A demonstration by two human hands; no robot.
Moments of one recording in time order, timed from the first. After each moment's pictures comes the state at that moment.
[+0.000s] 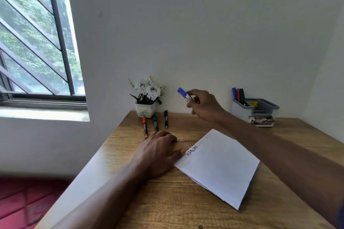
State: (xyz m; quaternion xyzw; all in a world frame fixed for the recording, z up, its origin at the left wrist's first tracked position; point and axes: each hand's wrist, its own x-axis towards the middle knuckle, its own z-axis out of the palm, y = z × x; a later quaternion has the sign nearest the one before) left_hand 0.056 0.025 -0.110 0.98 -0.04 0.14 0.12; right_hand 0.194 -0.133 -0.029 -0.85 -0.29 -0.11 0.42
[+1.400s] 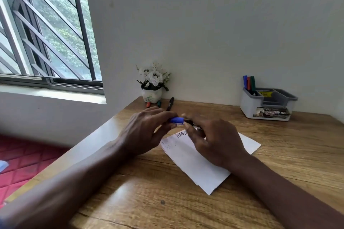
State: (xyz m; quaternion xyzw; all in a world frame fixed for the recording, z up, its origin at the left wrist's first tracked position) left_hand 0.038 0.004 -0.098 0.91 -0.15 0.39 0.07; right_hand 0.114 -0.214 -0.094 -0.82 -0.44 -0.24 0.27
